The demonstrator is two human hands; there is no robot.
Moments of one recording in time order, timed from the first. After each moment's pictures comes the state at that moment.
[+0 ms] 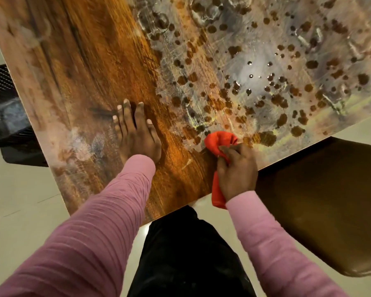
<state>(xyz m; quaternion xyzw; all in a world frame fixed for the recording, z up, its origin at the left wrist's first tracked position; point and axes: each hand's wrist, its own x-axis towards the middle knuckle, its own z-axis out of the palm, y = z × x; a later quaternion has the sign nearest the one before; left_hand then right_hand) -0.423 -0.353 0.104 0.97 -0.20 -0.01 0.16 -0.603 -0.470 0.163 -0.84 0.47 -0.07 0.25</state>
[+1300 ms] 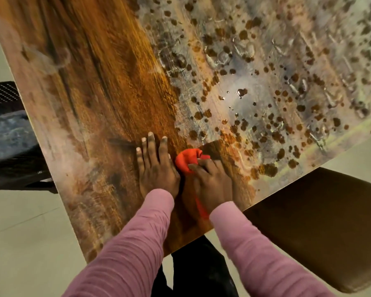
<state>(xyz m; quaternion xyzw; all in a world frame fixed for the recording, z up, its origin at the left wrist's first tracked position) -0.422 -0.349 0.116 0.95 -0.22 -0.08 0.21 -0.519 -0.436 0.163 -0.95 0.27 -0.04 0.15</state>
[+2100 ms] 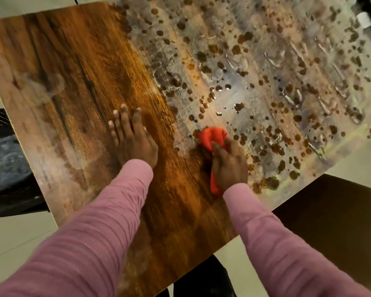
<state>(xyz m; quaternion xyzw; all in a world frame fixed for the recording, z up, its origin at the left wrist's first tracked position) -0.301 -0.383 0.121 0.95 -0.22 -0.03 0.24 -0.479 -0.507 0.153 -0.91 0.40 -0.01 0.09</state>
